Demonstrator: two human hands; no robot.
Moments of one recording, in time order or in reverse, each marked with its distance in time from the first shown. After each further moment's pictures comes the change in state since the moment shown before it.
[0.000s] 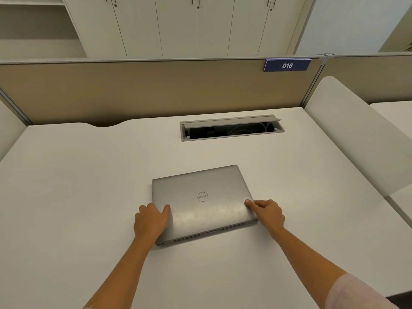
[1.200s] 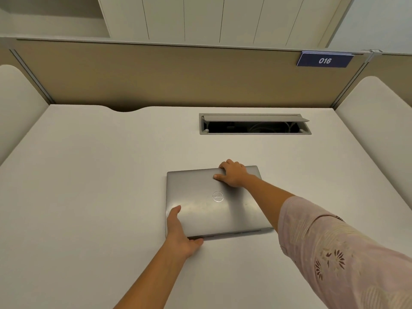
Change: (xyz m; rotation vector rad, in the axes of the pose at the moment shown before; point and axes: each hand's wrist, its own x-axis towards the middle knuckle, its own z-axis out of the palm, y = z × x) left_hand -0.047 0.028 0.009 -1.590 -0.450 -0.948; right_hand 0.069 -0.158 0.088 -0.750 -0.459 -0.570
